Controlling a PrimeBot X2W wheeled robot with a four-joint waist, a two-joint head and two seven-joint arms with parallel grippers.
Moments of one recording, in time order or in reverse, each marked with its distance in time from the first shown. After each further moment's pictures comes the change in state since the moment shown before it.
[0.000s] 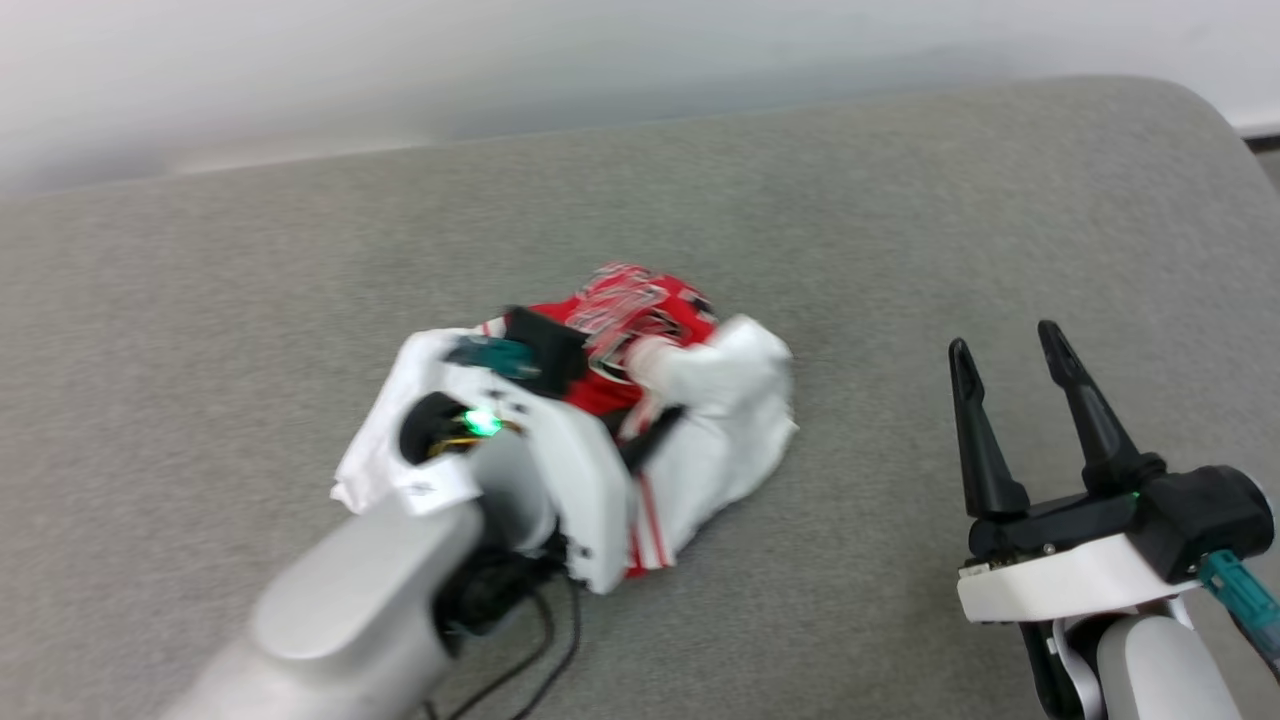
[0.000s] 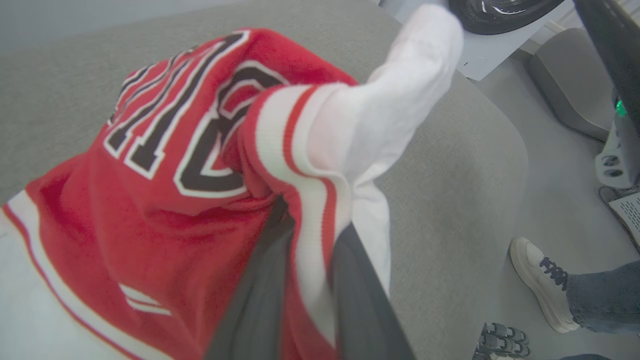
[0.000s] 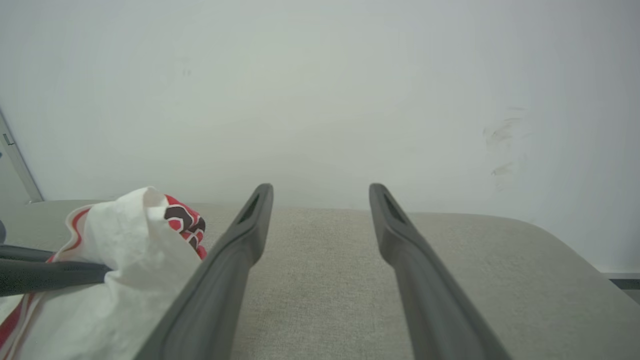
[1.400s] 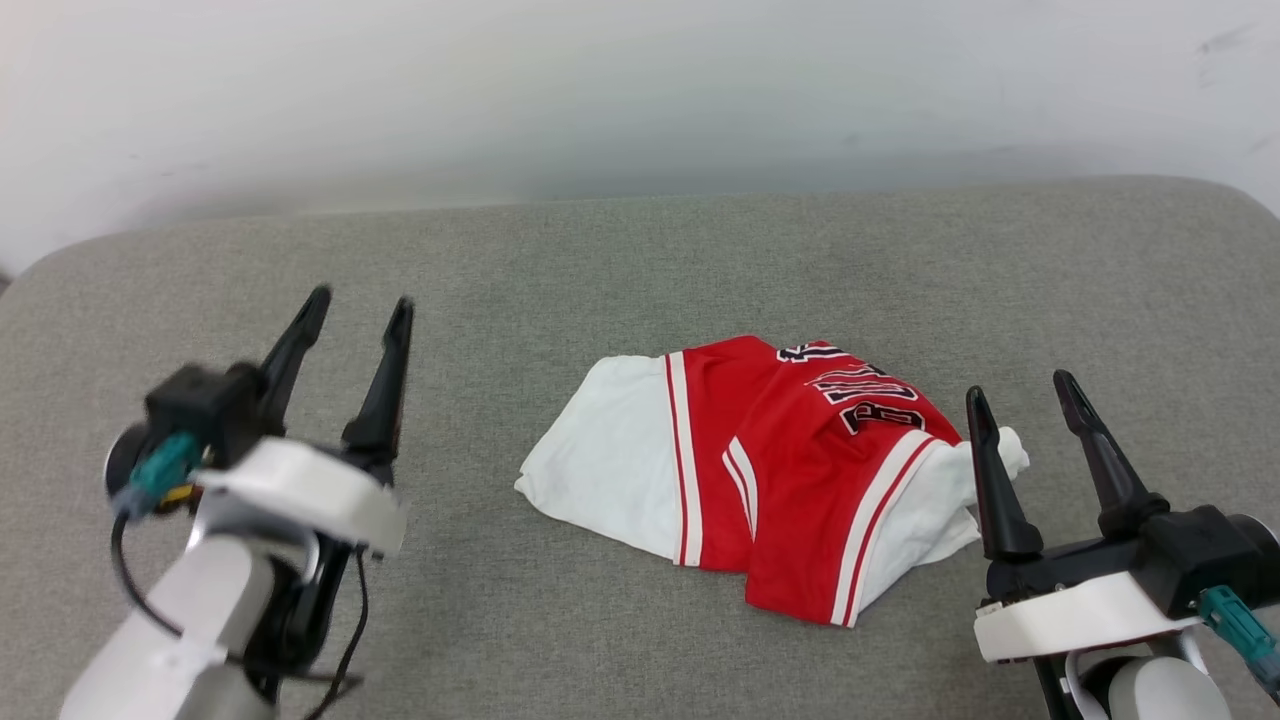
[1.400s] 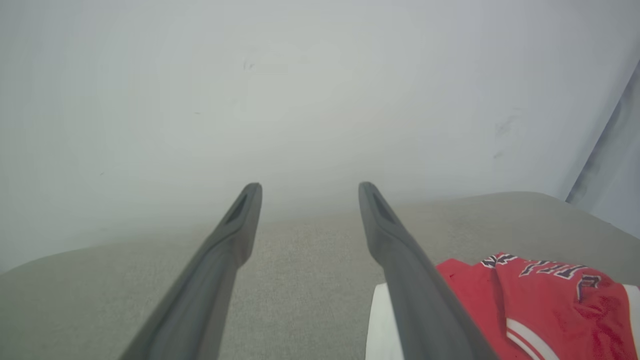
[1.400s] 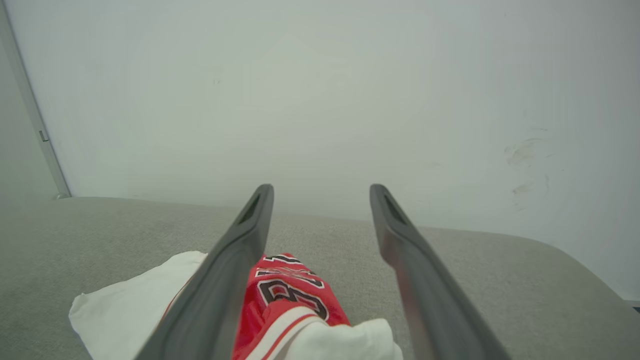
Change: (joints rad) left arm 0.228 0.112 0.344 0.004 0.246 0.114 -0.530; right arm 0.064 0.000 -0.038 0.015 -0.035 0.000 0.000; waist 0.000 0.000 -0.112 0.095
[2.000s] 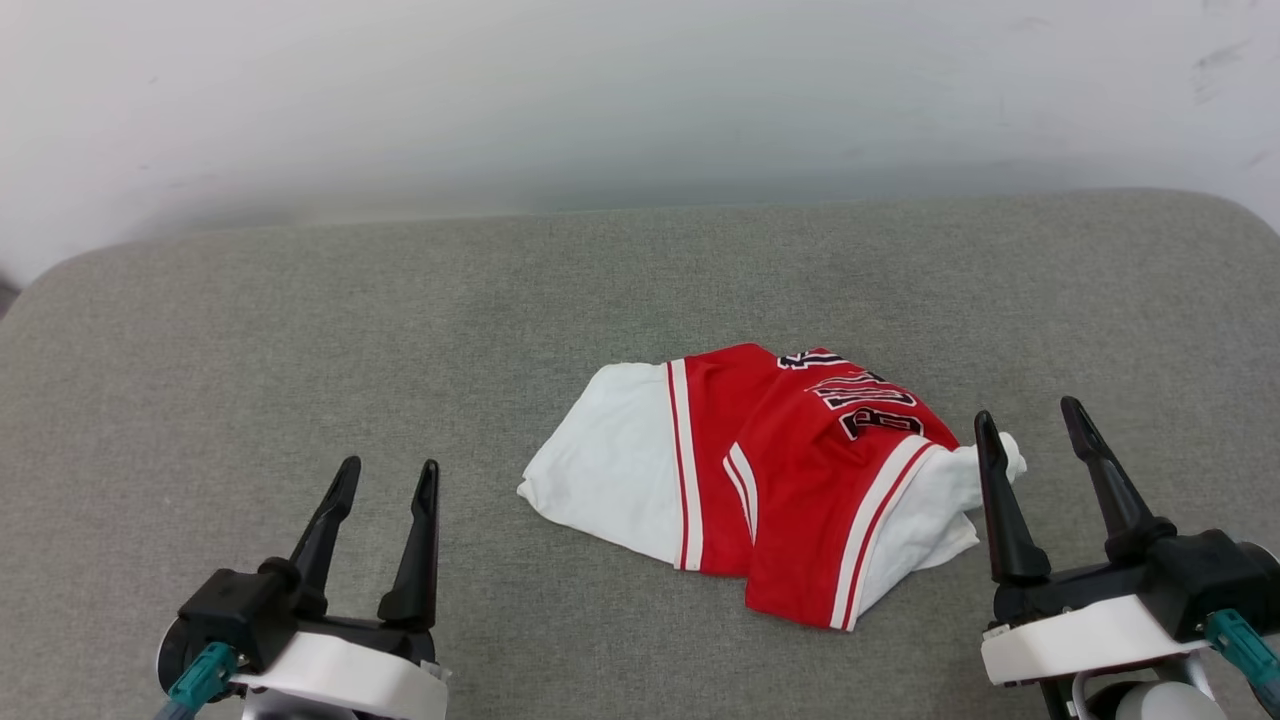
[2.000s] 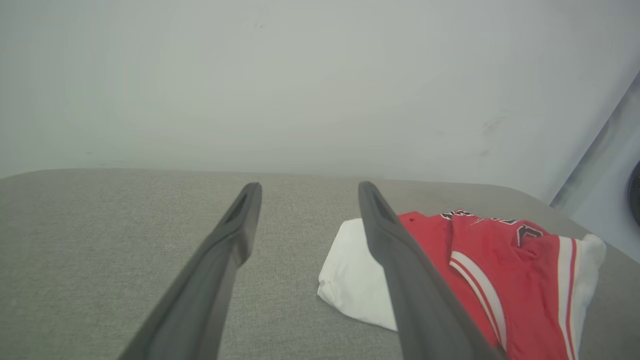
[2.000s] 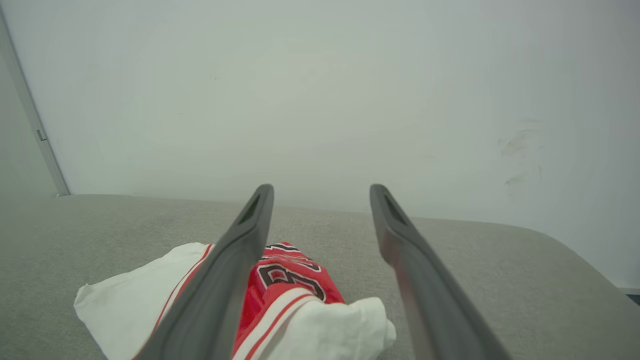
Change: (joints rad) left arm 0.431 -0.278 0.318 -0.181 0.273 -0.132 0.000; right arm 0.044 0.000 -0.014 -0.011 0.006 0.000 0.000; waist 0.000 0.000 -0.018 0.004
